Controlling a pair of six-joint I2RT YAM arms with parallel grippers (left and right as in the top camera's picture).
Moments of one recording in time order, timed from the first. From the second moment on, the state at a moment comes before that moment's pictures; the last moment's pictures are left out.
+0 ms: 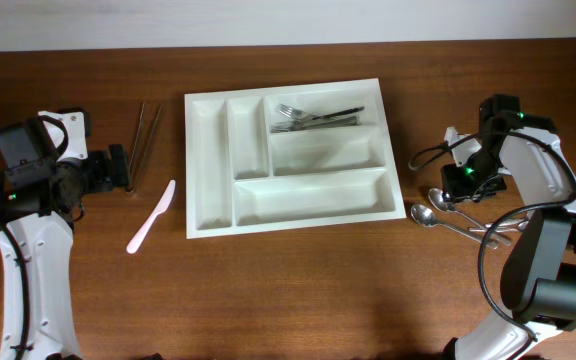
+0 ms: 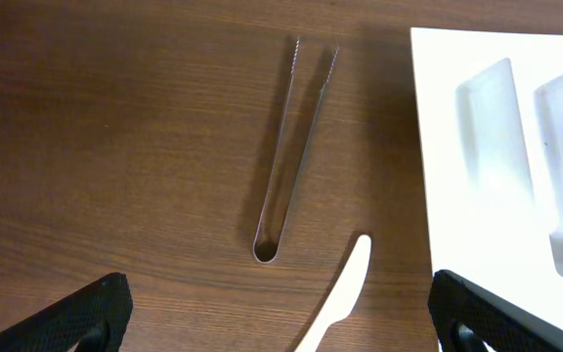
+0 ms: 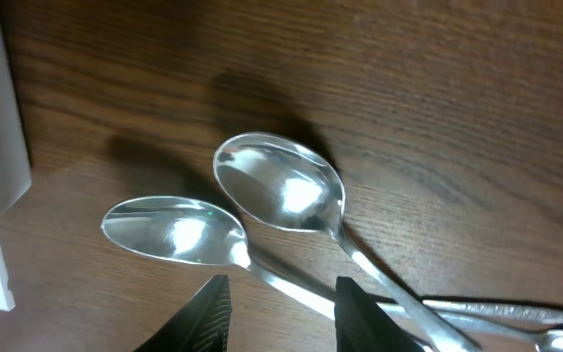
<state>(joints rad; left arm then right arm) 0.34 1.41 1.16 -0.62 0.18 0.16 -0.21 1.89 1.38 -1.08 -0.08 -0.40</state>
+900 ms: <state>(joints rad) 0.34 1.41 1.16 -0.62 0.18 0.16 -0.06 1.99 1.38 -1.02 0.15 -0.08</state>
